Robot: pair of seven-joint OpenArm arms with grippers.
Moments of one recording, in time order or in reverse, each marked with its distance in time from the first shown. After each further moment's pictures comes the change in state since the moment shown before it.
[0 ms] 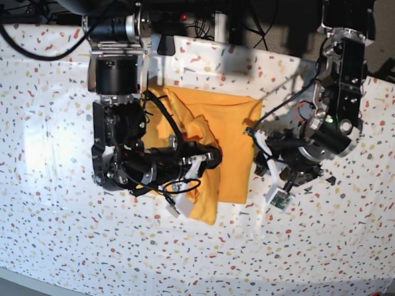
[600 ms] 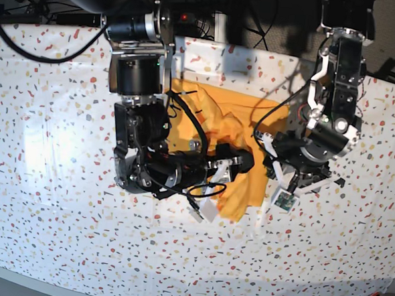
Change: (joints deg) left arm 0.0 -0.1 0.0 0.0 9.7 1.2 -0.9; right arm 0.1 -6.3 0.1 0.0 0.4 0.0 1.2
